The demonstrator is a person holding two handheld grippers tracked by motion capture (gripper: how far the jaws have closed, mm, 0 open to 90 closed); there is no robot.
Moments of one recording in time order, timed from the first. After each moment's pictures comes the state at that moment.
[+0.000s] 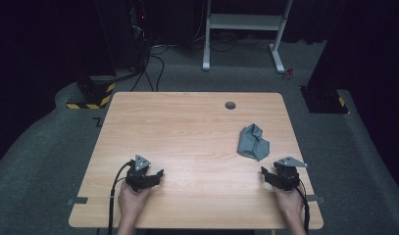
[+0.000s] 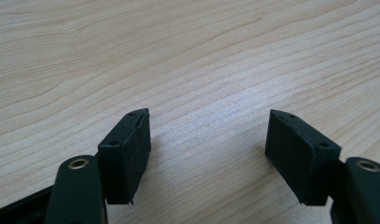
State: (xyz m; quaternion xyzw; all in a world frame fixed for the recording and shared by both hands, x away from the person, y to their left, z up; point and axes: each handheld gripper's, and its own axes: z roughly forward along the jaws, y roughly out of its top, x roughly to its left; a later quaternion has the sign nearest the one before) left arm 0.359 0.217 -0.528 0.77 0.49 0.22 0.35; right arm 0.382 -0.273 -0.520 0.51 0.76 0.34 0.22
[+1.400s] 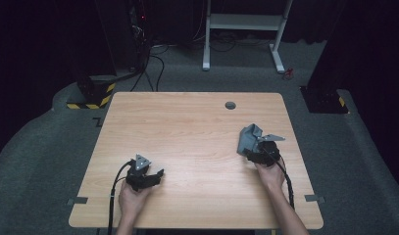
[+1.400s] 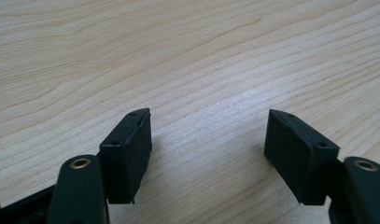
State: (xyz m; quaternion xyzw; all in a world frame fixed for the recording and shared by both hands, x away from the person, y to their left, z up) left arm 0.360 0.217 -0.528 0.77 0.49 0.22 0.35; right arm 0.463 -0.224 -0.514 0.51 0.77 0.33 0.20
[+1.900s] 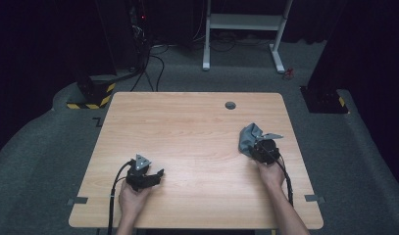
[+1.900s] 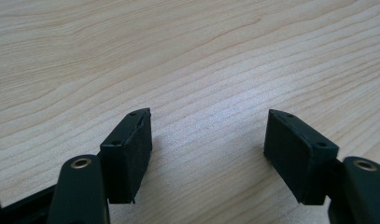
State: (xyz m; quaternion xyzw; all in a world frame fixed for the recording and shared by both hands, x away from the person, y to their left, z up) left arm 0.360 0.216 -0.528 0.77 0.49 0.22 0.35; right arm 0.468 -0.226 -0.513 0.51 0.78 0.31 0.20
